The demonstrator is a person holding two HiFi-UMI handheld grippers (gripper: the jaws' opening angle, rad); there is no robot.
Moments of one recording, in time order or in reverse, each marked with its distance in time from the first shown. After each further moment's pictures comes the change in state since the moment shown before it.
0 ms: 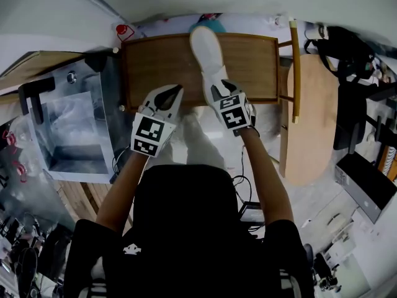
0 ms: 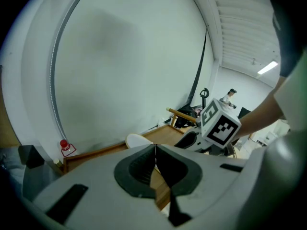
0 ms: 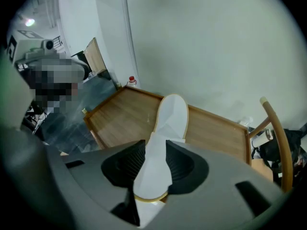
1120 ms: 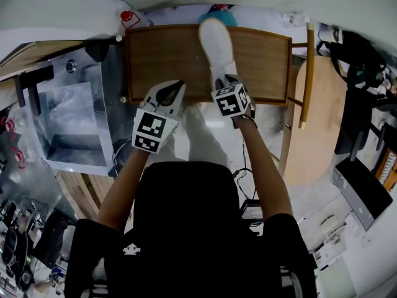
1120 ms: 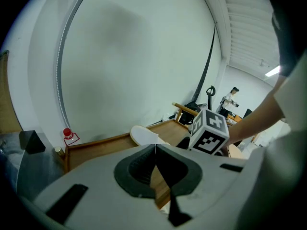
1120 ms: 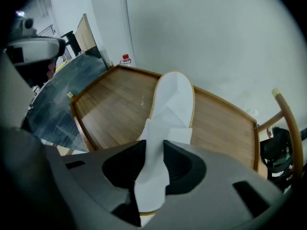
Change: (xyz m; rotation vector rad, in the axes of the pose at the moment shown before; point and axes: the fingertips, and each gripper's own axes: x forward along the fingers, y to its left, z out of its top) left arm 0.009 0.016 -0.027 -0.058 0.050 0.043; right arm 0.059 -0.006 -0.029 -0.026 0.174 -0.030
